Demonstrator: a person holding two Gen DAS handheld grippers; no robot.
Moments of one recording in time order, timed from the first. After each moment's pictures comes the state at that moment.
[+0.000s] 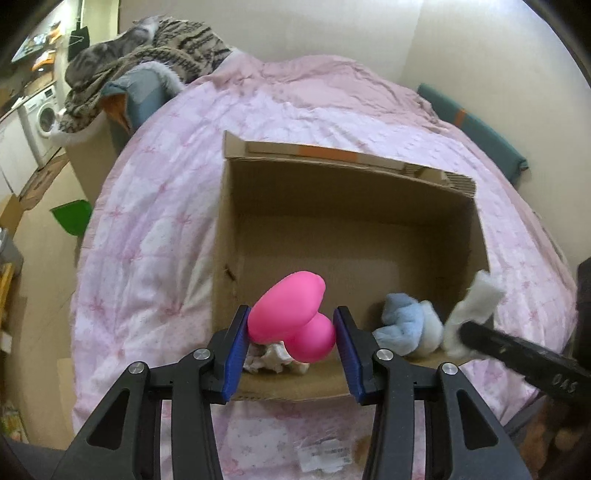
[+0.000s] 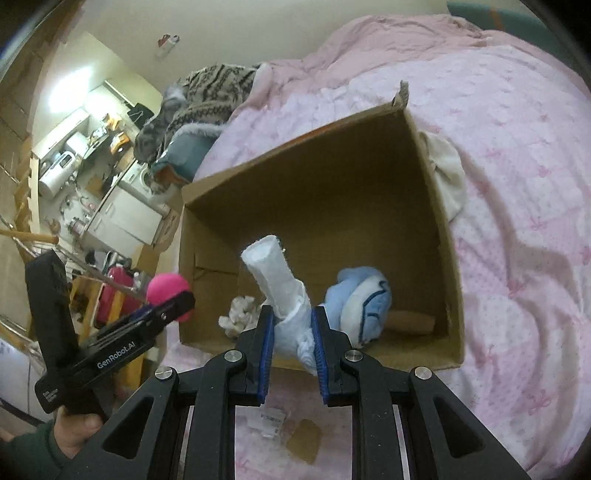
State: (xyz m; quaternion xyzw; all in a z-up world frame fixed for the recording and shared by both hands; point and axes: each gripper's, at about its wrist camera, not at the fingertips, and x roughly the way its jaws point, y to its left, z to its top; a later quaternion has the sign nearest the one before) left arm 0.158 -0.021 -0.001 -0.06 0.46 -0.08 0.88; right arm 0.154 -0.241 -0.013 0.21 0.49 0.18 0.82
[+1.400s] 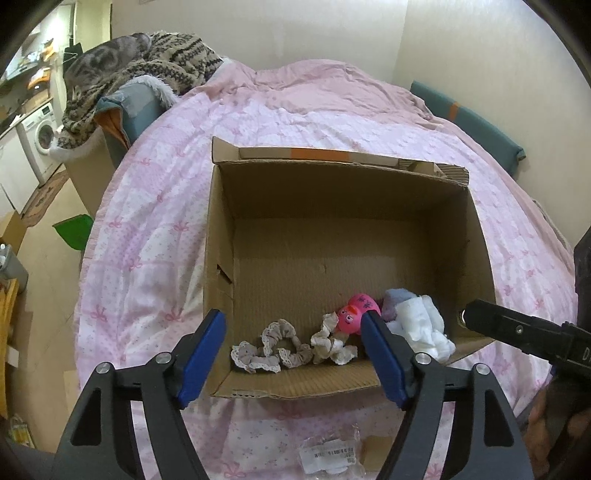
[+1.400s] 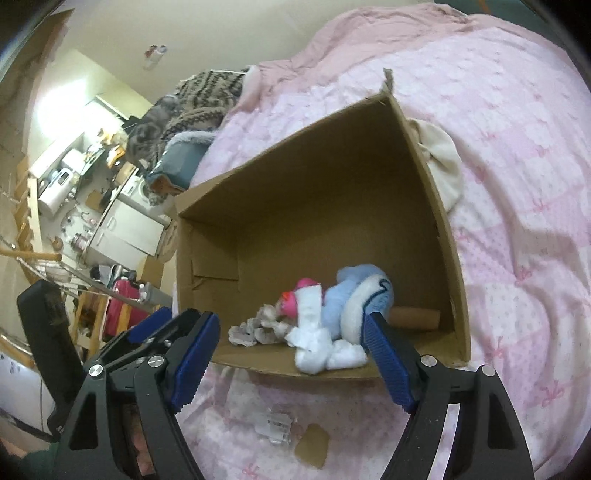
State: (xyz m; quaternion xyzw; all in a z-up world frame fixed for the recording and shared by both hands) left arm 0.150 -0.029 -0.002 -0.03 0.45 -0.07 0.89; right arm 0.155 -0.251 -0.017 0.25 0.49 0.16 0.82
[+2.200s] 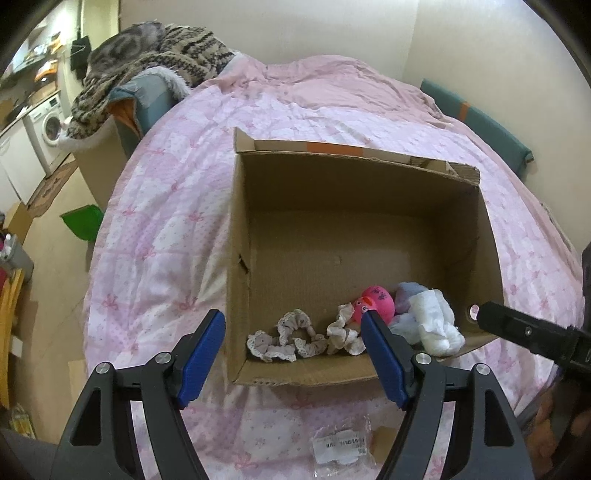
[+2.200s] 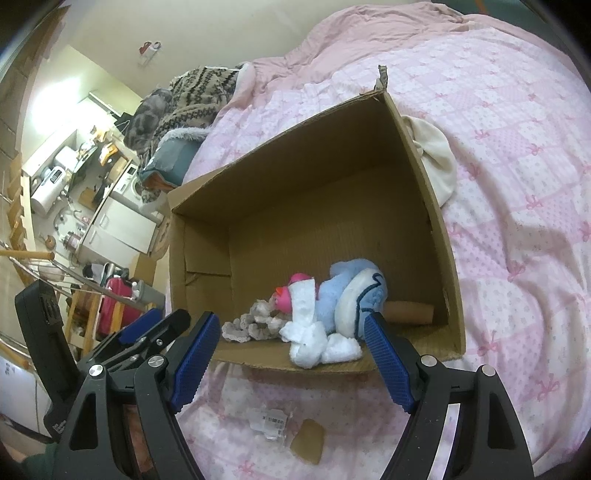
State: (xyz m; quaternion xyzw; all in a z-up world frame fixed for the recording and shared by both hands) left arm 0.144 -0.016 -0.001 -0.04 0.46 -0.06 0.88; right arm 0.156 -0.241 -0.016 0.24 0.50 0.15 0.82
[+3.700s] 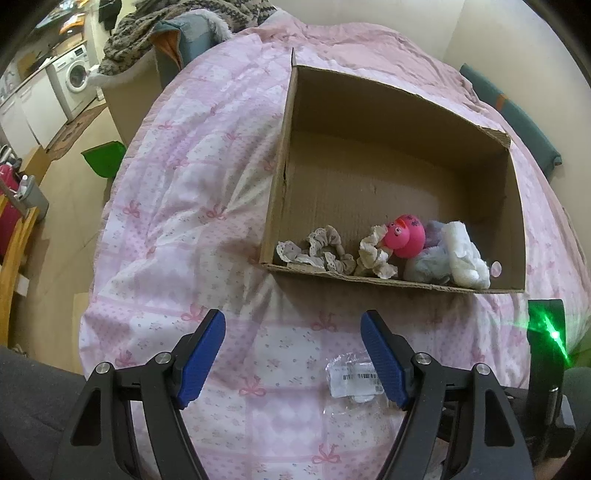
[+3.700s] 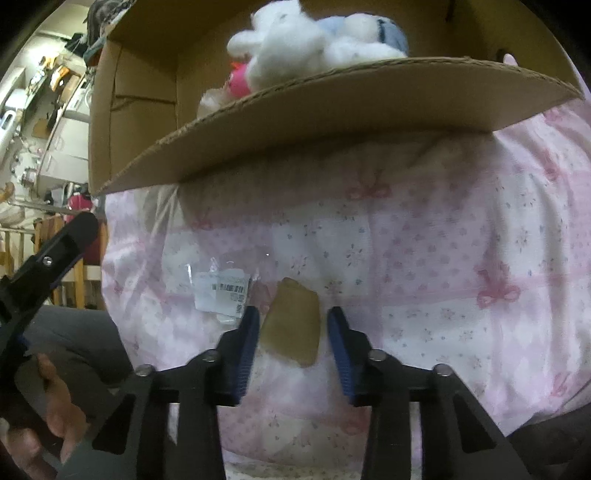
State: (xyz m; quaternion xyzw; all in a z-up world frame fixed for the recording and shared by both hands) left arm 0.098 0.001 -0.031 -0.07 0.54 0.00 0.84; right arm 0.110 -0.179 -0.118 0.15 0.69 0.15 0.69
